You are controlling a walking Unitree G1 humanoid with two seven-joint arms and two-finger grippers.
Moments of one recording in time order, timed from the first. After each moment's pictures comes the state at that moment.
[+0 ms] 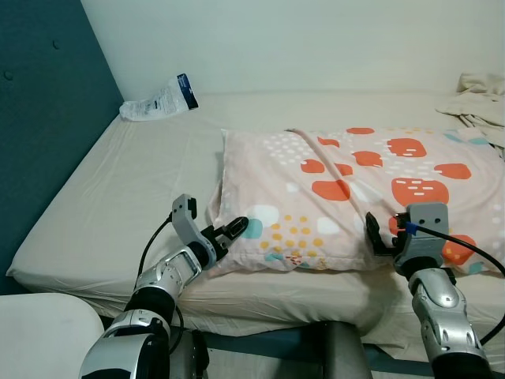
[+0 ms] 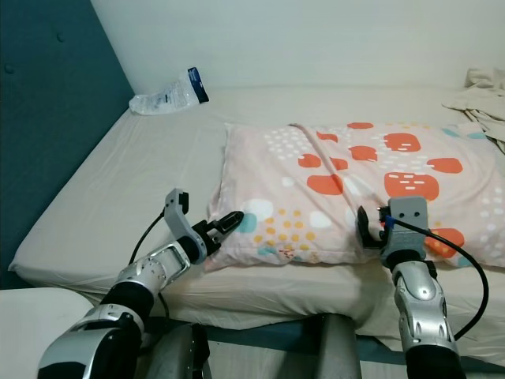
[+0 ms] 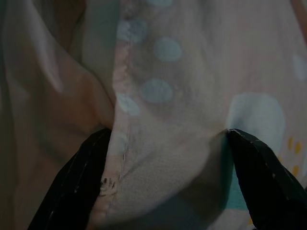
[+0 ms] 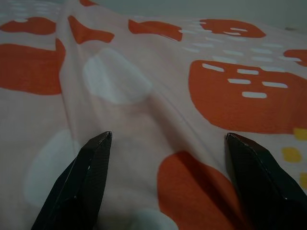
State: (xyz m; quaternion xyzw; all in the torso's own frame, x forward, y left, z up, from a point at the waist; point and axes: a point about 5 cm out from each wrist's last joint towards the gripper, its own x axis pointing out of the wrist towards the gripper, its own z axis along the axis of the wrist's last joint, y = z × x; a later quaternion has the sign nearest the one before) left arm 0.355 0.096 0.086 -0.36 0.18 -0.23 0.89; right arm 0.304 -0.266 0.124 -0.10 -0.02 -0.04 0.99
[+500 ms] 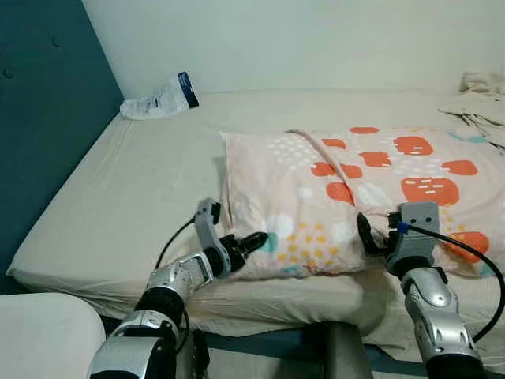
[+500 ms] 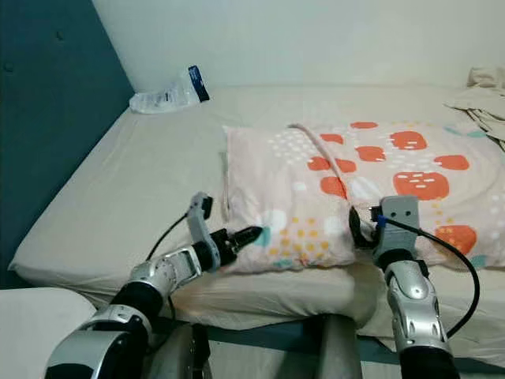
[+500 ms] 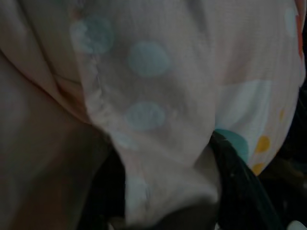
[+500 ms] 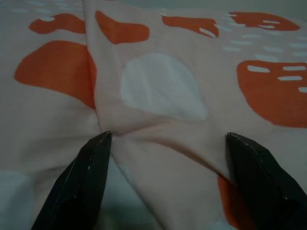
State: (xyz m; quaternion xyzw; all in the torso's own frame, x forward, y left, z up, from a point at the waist) left arm 0.342 0.061 0.085 -0.34 0.23 -0.34 0.85; right arm 0.305 -0.257 0.121 -0.09 -0.01 -0.03 1.00
